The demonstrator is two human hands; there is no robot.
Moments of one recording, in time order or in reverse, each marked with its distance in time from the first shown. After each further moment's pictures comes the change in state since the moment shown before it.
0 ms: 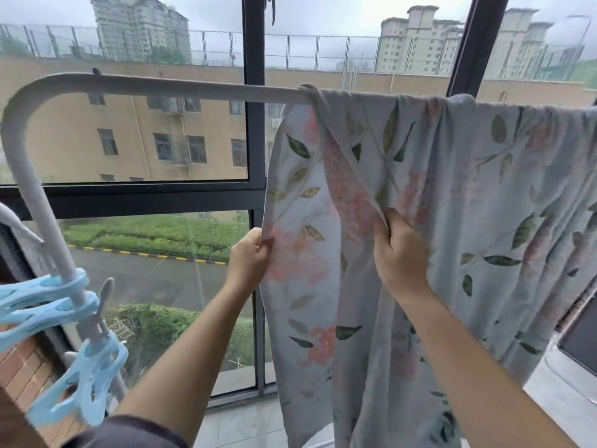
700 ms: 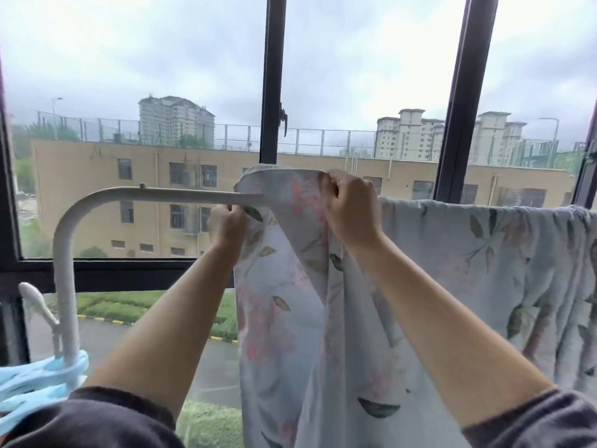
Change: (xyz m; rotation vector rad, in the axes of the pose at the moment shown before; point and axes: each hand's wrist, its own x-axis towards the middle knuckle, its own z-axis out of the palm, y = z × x) left_hand 0.114 0.132 -0.102 -0.301 0.371 -0.137; right_hand 0.153 -0.137 0.003 -0.073 0.125 -0.329
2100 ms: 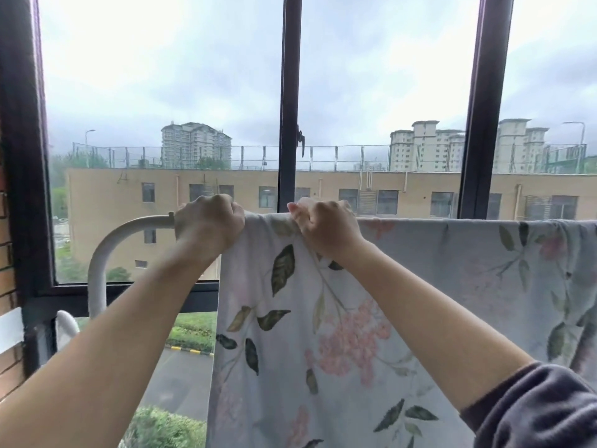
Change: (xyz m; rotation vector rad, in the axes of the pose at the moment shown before) left_hand 0.004 0.053 -0.075 0.997 0.090 0.507; right_hand 0.017 -0.022 0.049 -0.126 -0.393 -0.081
